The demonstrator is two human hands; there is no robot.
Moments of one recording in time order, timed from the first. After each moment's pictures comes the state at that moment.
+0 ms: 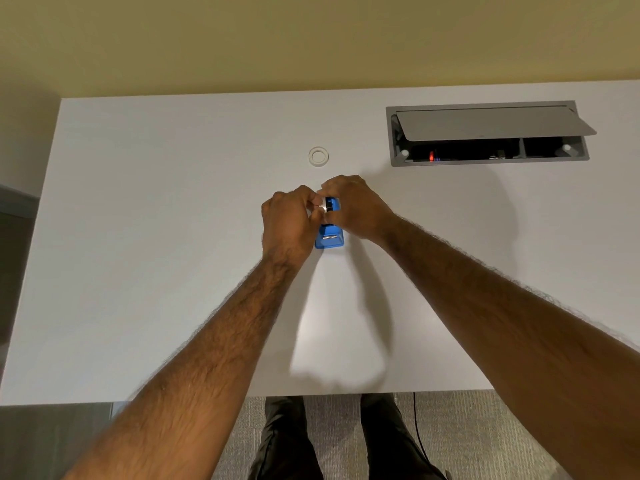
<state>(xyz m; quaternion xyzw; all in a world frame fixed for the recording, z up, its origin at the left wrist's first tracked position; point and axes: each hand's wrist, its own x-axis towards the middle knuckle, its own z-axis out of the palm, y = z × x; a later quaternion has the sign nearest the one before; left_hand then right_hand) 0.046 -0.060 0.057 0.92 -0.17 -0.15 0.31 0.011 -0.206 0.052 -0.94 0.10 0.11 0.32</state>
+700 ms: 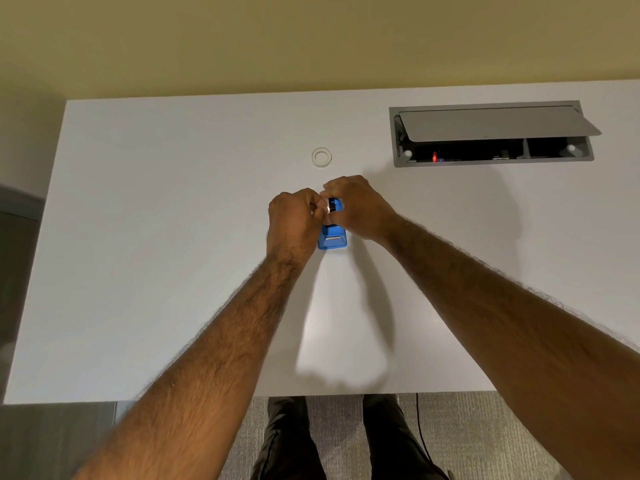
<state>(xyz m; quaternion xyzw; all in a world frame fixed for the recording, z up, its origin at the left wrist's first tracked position) 0.047 -0.065 0.062 0.90 -0.15 -0.17 0.37 0.008 -0.206 0.053 -0.93 0.11 0.10 0.33</state>
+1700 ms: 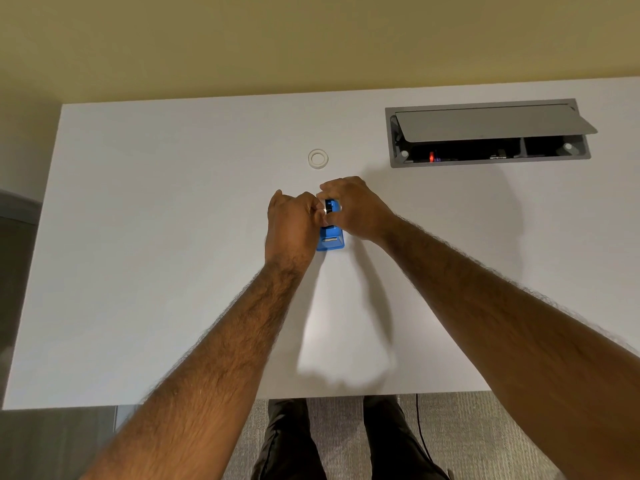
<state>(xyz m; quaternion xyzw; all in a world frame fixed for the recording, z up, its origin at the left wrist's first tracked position) 0.037 -0.065 0.061 0.93 -0.17 -0.12 0.31 0.008 -0.210 0.055 -0.93 0.10 0.11 0.34</state>
